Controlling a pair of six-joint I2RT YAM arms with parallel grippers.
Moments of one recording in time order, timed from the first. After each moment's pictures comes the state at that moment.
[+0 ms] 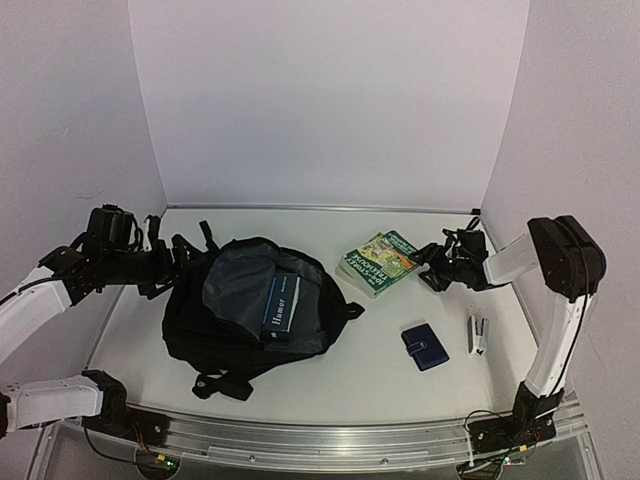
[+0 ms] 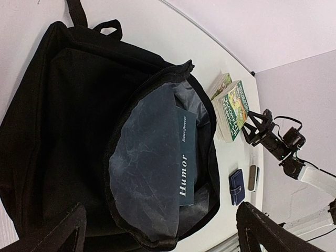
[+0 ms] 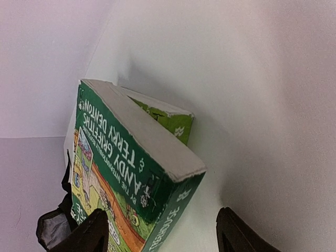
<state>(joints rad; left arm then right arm) -0.37 0.90 0.79 -0.53 0.28 -0.76 0.17 1.97 0.91 0.45 -0.39 0.98</state>
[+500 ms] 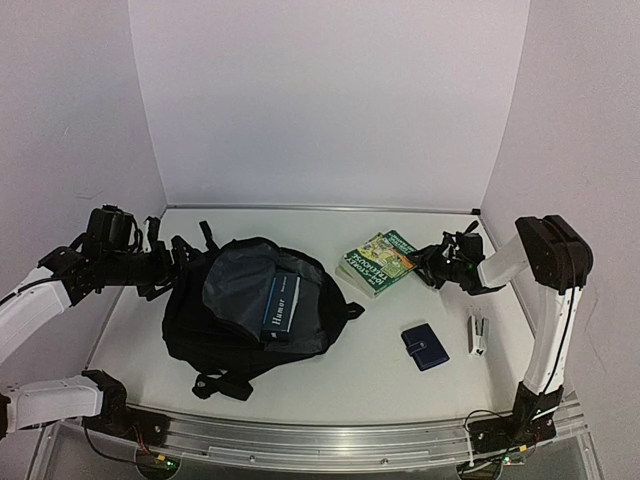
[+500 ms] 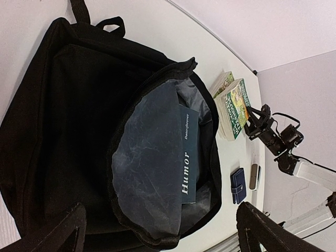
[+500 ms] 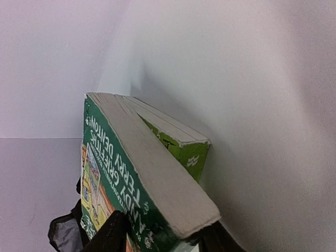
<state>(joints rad) -0.37 0.89 0.79 -0.54 0.28 -0.76 0.15 2.09 0.95 0.63 -0.46 1.04</state>
